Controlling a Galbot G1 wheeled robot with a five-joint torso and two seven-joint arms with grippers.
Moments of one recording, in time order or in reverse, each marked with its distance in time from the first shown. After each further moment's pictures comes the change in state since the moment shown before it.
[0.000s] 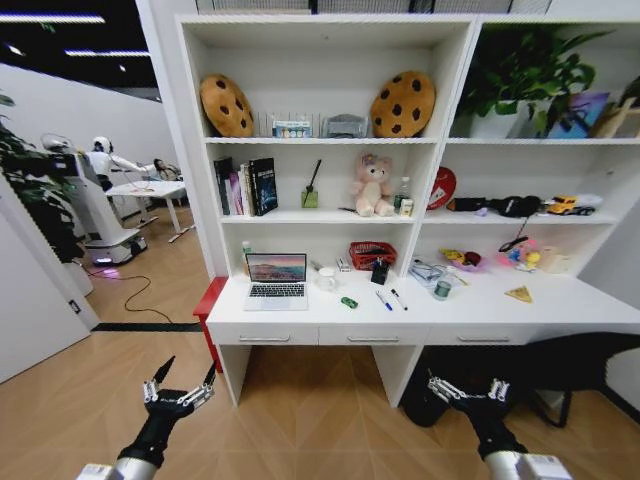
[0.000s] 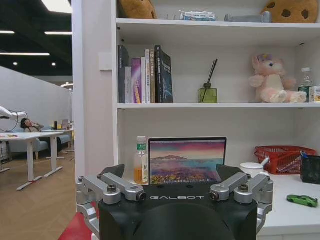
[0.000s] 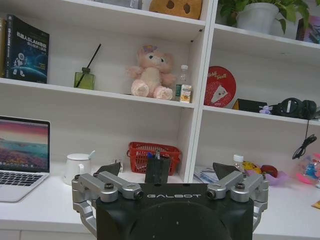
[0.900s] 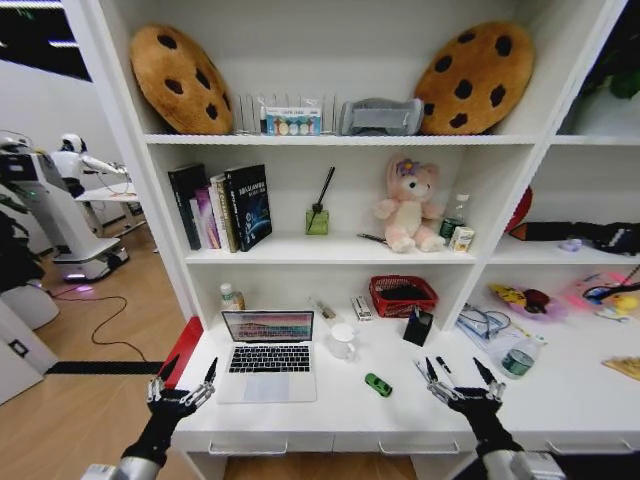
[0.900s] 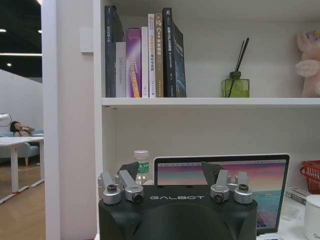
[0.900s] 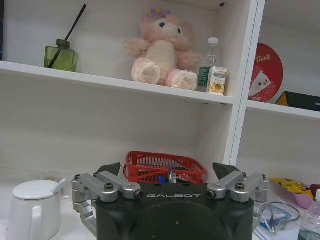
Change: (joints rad) left arm -0.021 -0.010 0.013 0.017 0.013 -0.015 0.009; right arm 0.022 -0.010 -0.006 -0.011 -0.018 -0.036 0.015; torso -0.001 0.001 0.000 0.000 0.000
